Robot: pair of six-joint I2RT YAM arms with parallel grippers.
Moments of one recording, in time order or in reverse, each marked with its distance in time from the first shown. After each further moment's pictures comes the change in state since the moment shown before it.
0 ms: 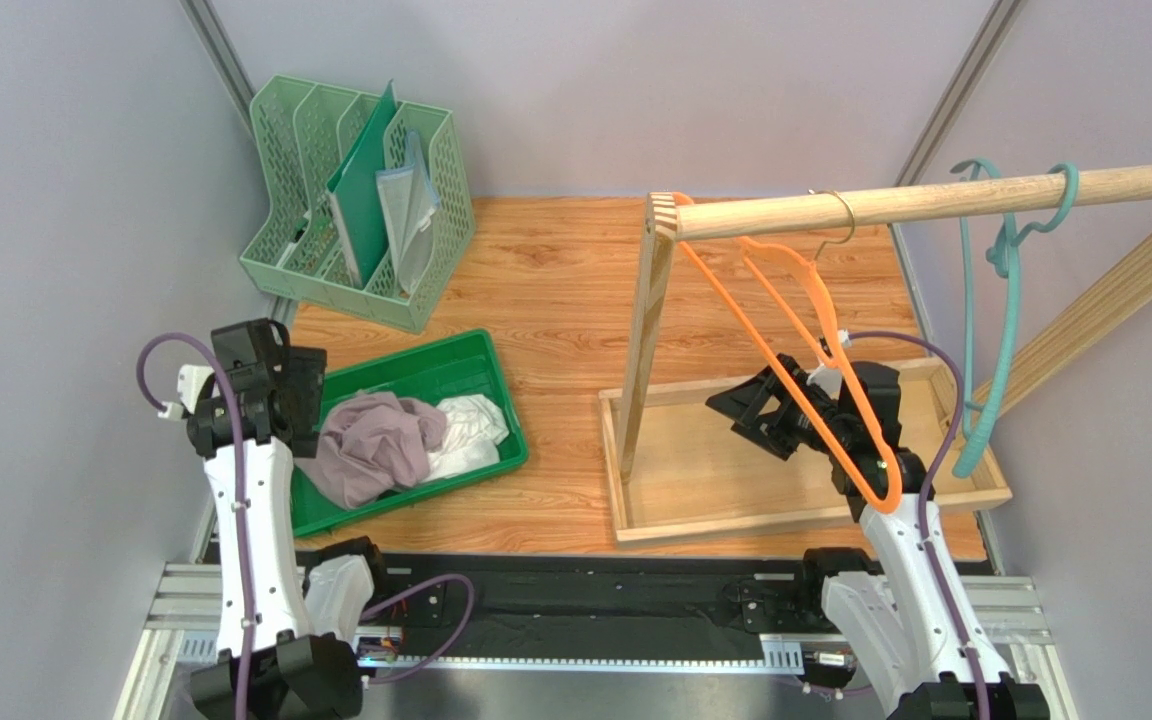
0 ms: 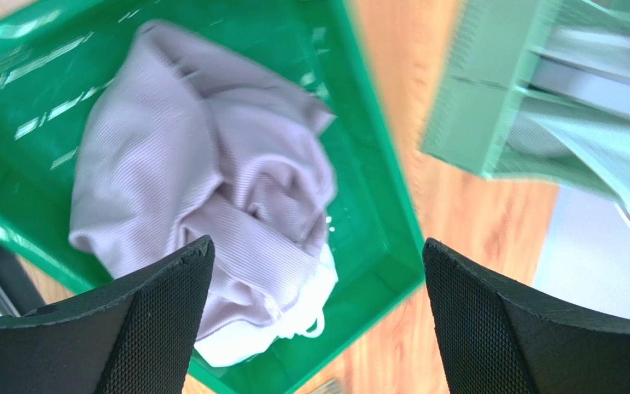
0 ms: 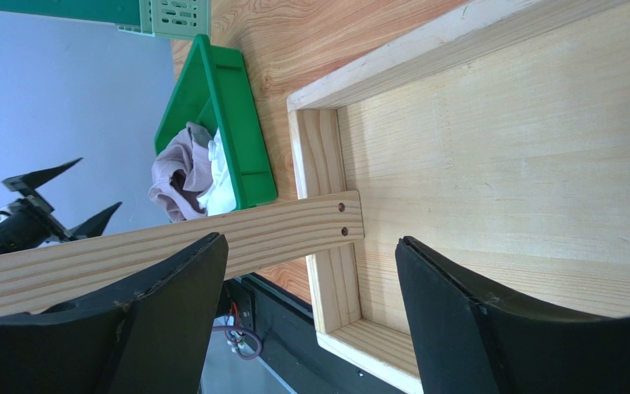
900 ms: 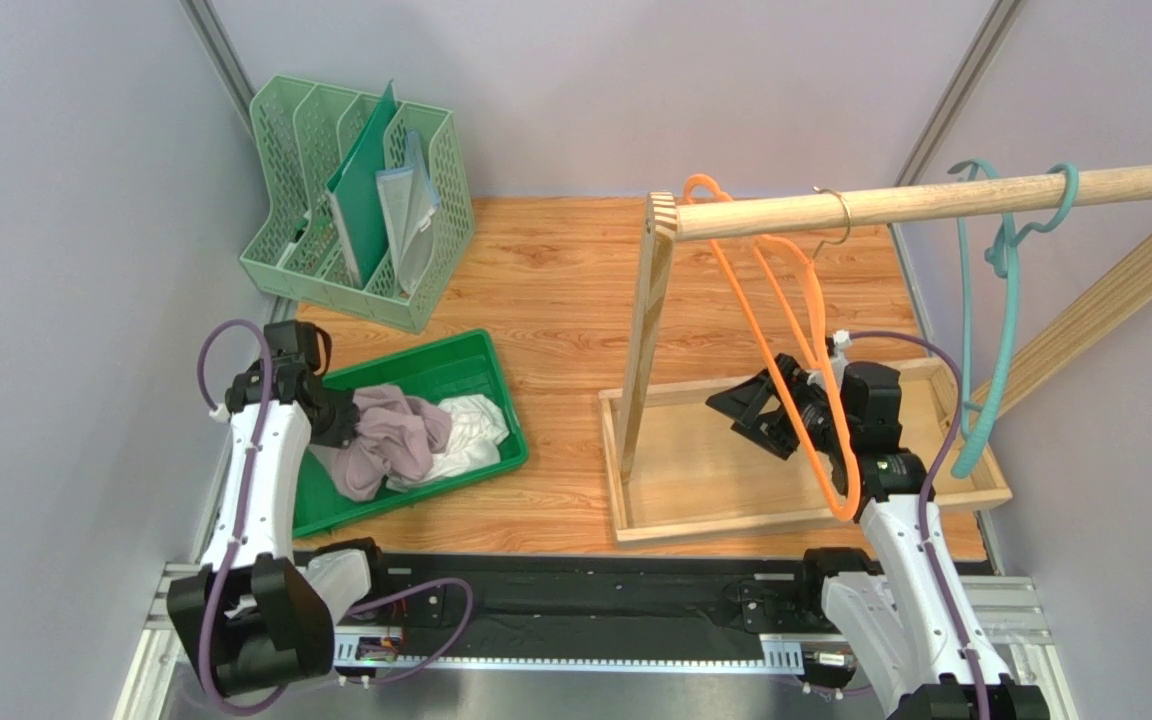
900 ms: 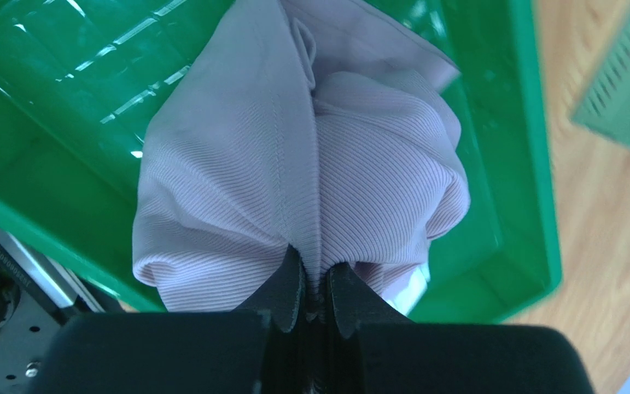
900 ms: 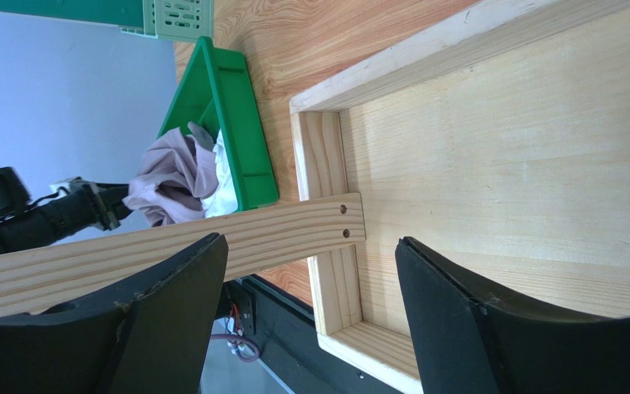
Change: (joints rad) left arm -0.148 0.147 -0.081 -0.021 -0.005 -0.014; right arm 0.000 -0.004 0.000 0.008 0.000 0.003
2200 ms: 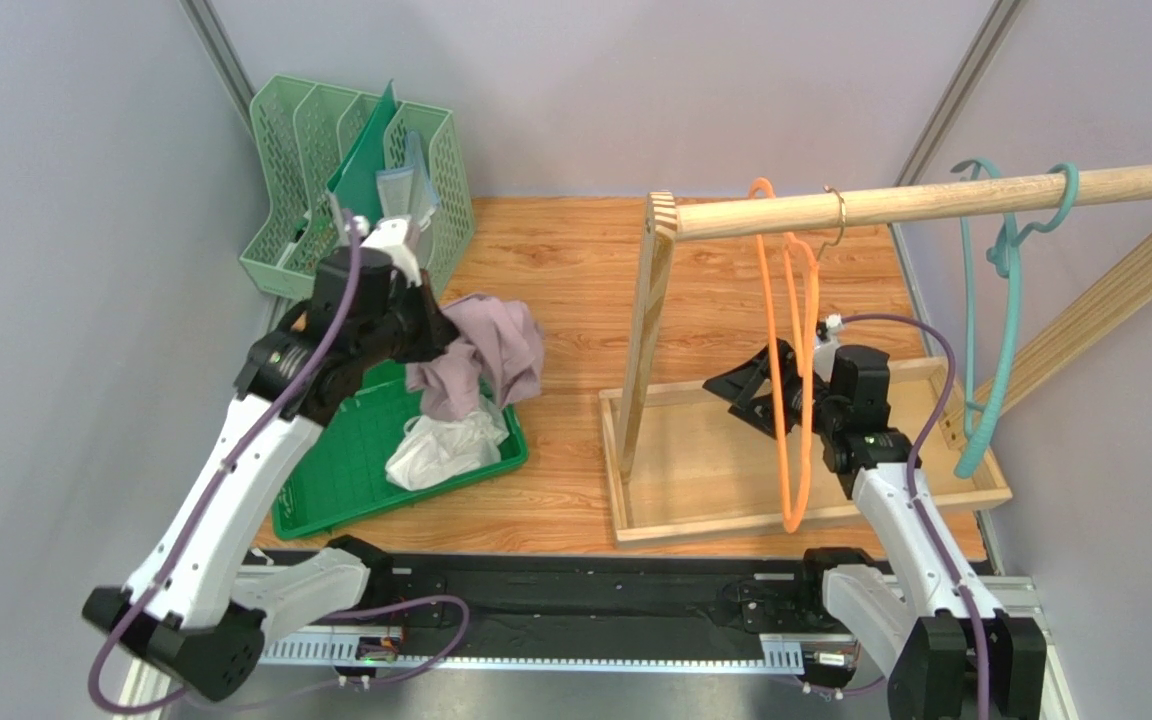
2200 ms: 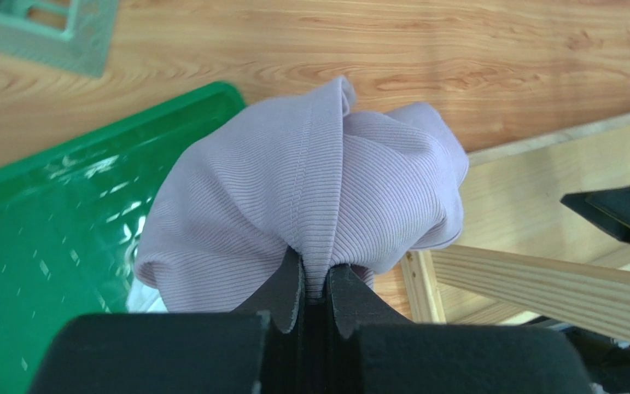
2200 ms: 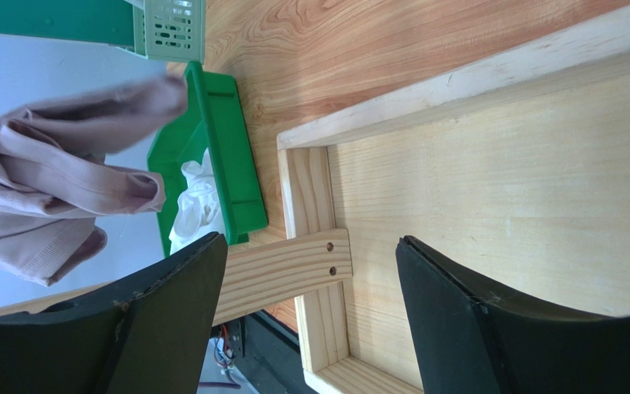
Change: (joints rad) left arm -0.589 0.042 0.424 0.188 0.166 0.796; right arm 0.000 0.179 -0.001 0.187 0.012 -0.011
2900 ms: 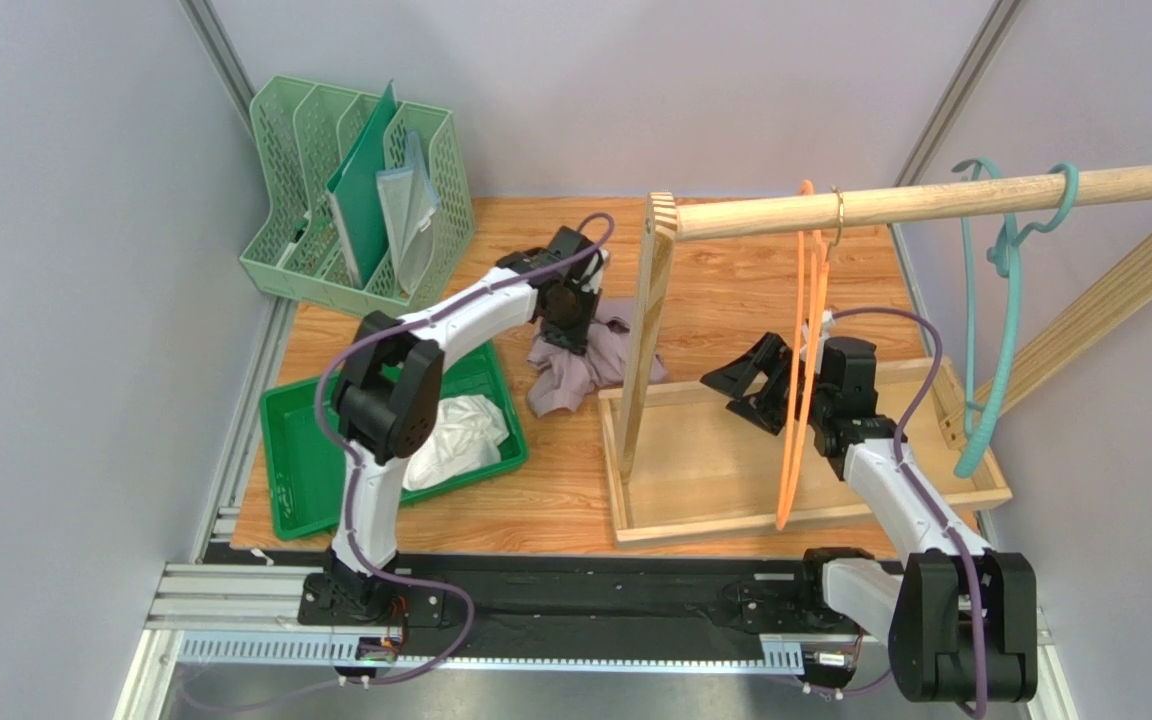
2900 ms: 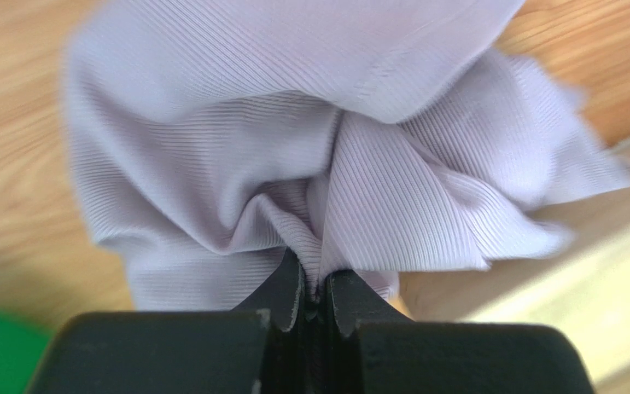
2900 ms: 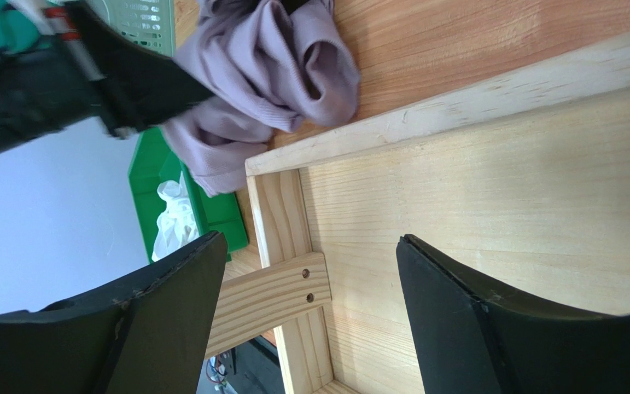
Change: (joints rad) left arm -0.195 1.035 0.372 0.180 0.089 0.155; right arm 0.000 0.164 0.000 0.118 0.028 0.000
